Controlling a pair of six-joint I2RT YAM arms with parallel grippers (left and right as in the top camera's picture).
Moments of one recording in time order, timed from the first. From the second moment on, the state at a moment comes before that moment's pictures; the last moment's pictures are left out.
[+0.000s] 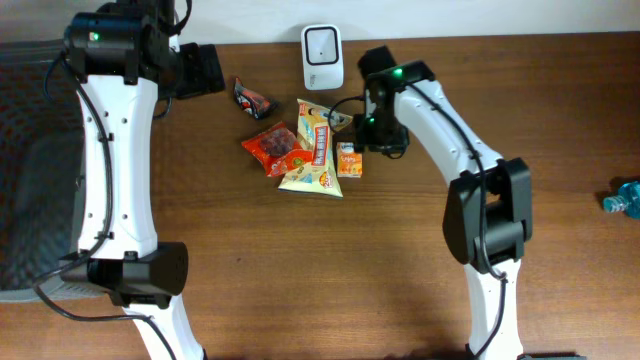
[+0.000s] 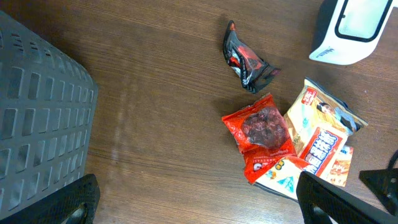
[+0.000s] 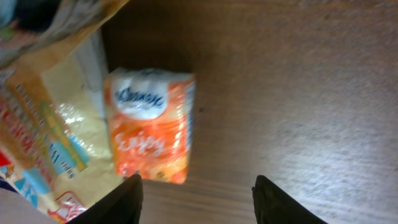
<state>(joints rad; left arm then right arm) -0.09 2.05 2.53 -1.59 -0.10 -0.30 0.31 2.28 1.99 -1.18 -0.14 0.29</state>
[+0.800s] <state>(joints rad) -0.09 2.05 2.53 -1.59 -0.10 -0.30 0.07 2.26 1.69 -0.97 -0.94 0.10</state>
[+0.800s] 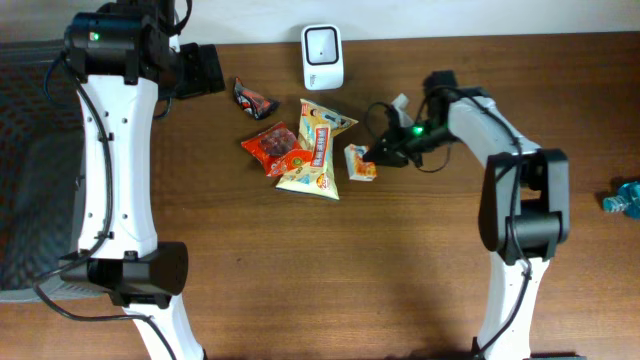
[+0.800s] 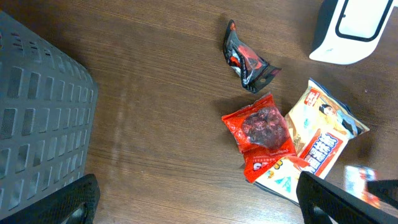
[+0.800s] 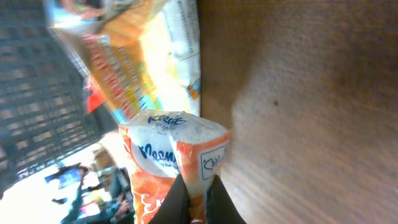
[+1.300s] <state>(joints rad) -0.09 2.05 2.53 -1.59 -0.10 -0.30 0.04 2.26 1.70 -1.11 -0.45 0.20</state>
